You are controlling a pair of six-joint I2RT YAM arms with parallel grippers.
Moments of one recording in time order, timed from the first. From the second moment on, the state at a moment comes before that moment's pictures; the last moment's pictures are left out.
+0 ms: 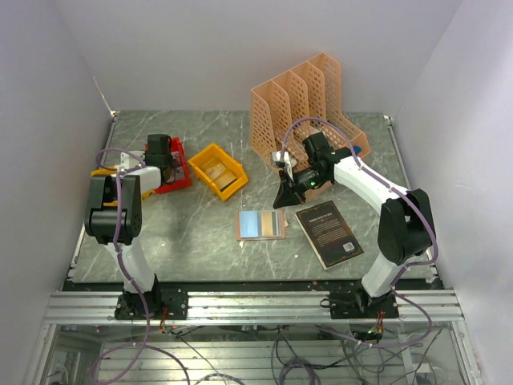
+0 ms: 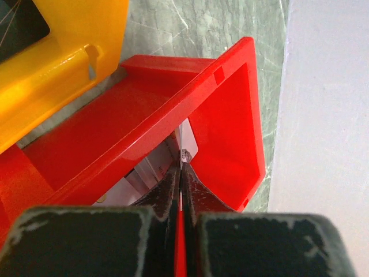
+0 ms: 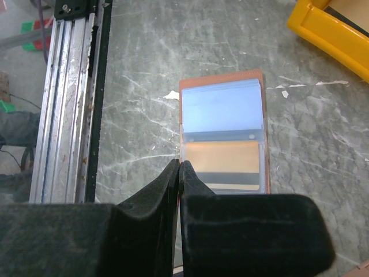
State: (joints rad) left arm -0.04 1.85 1.03 0.14 -0.42 -1.47; right arm 0.41 1.72 1.30 -0.81 -1.04 -0.85
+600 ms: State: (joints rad) left arm -0.03 1.60 0.93 0.14 -0.39 -1.43; right arm 0.41 1.72 1.30 -0.82 -1.04 -0.86
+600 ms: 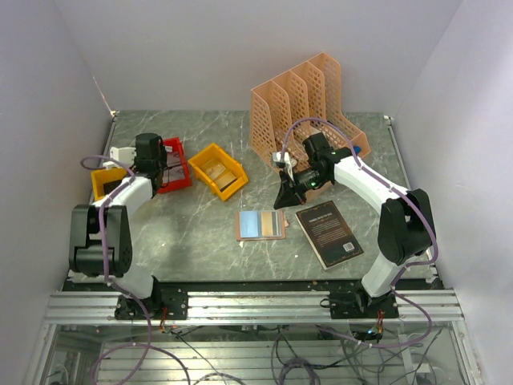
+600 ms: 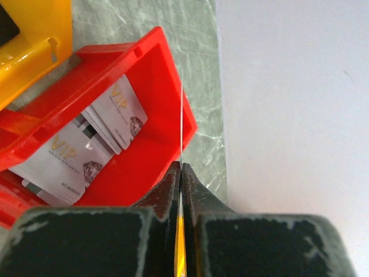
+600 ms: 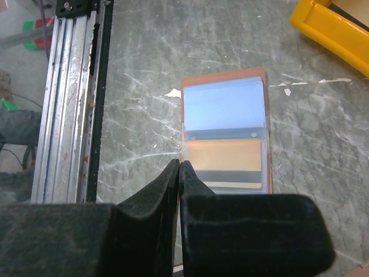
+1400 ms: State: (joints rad) left arm -0.05 1.03 0.62 0.31 0.29 -0.98; right arm 0.39 1.69 1.31 -0.84 -1.06 -0.91
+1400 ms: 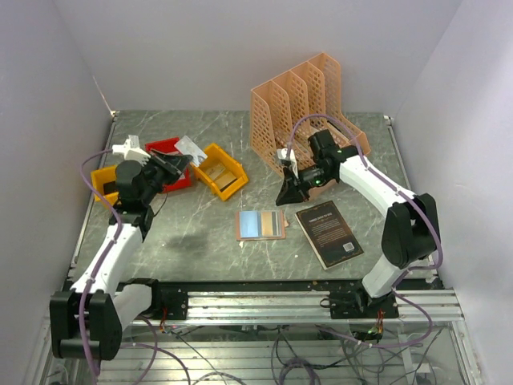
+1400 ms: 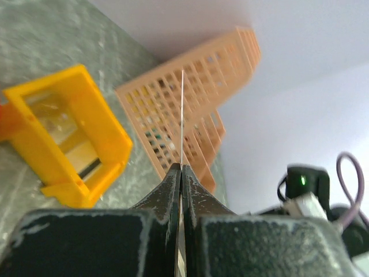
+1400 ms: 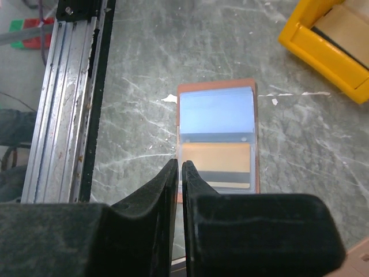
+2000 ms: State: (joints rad) left arm -0.43 1.04 0.33 0.73 0.51 -0.86; right arm 0.27 1.45 1.16 -0.62 -1.14 -0.77
